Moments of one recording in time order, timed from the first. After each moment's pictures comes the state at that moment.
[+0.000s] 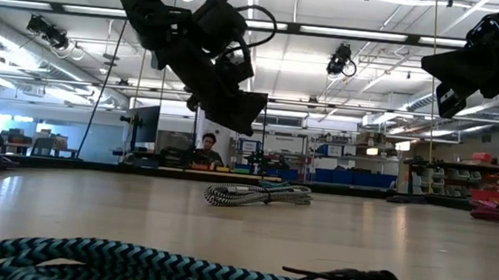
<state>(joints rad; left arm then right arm) 0.21 1.79 0.95 0.29 -0.59 -0.10 0.01 0.09 0.01 0.14 0.02 0.27</state>
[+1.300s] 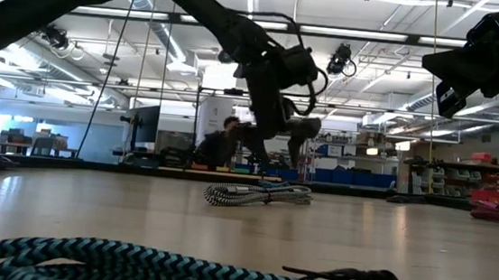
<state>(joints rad) 0.34 2.30 1.86 -0.55 -0.37 -0.68 0.01 0.09 0.01 0.15 0.00 0.27</state>
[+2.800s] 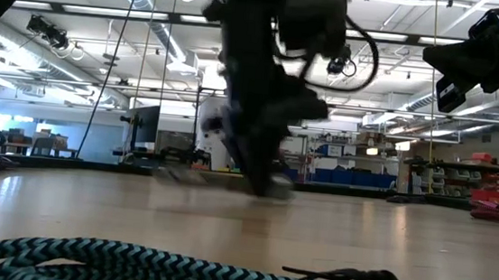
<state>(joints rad) -0.13 2.18 1.69 -0.85 -0.18 -0.66 0.01 0.09 0.01 0.19 0.00 0.27</state>
